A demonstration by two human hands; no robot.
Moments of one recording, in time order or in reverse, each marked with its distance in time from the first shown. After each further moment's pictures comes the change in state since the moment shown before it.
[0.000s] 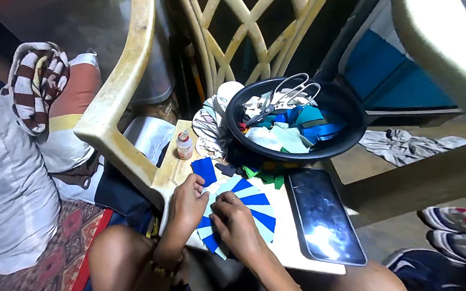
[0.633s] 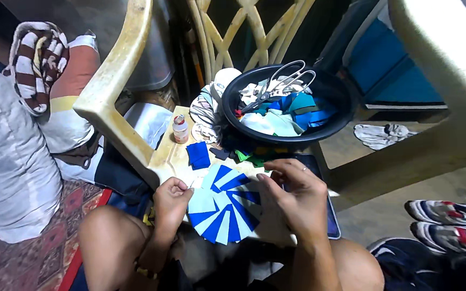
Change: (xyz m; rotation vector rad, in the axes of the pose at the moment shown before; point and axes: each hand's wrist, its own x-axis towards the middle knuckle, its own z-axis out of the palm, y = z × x) left_hand -0.046 -0.016 0.013 -0.392 0.294 -0.160; right_hand -0.009 0.032 -0.091 0.066 0.407 -0.076
